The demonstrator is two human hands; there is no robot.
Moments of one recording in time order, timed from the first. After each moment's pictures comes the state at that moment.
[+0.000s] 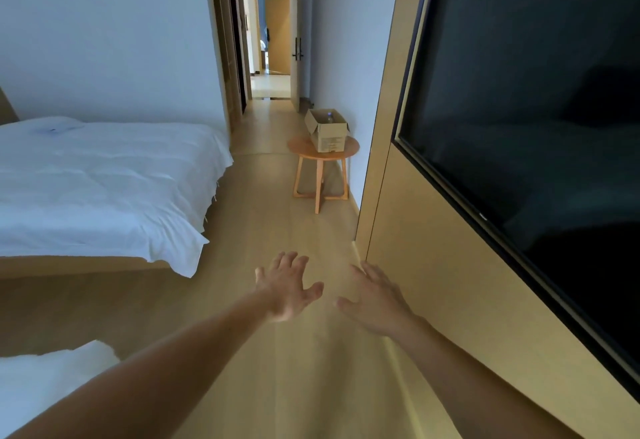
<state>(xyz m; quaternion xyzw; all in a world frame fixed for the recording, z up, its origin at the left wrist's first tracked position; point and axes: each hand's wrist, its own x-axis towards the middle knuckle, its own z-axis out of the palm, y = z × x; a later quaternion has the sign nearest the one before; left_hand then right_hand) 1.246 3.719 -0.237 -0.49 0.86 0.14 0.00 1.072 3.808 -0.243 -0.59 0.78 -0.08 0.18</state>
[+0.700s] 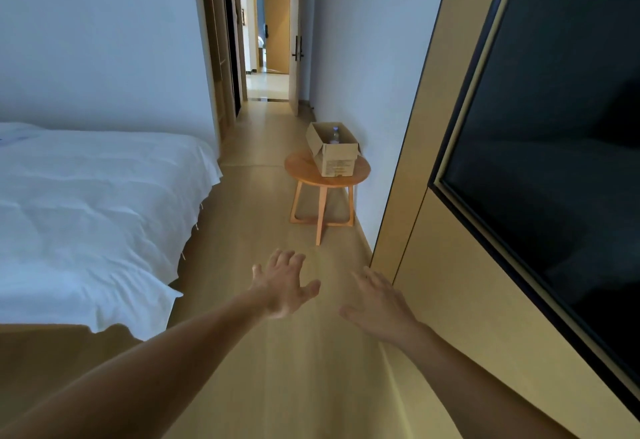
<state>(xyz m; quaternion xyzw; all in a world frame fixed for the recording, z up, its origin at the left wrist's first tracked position) 1.132 3.315 -0.248 -0.49 0.86 0.13 0.00 0.952 3.422 -0.250 -0.60 0.78 -0.07 0.18</state>
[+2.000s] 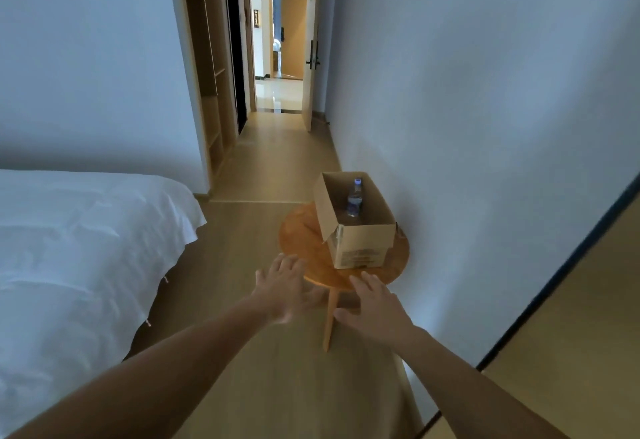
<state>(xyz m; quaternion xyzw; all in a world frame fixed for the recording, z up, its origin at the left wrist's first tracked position) 0.864 2.636 -0.251 -0.51 0.85 0.16 0.00 0.684 2.721 -0.262 -0.63 0.76 -0.06 0.17</state>
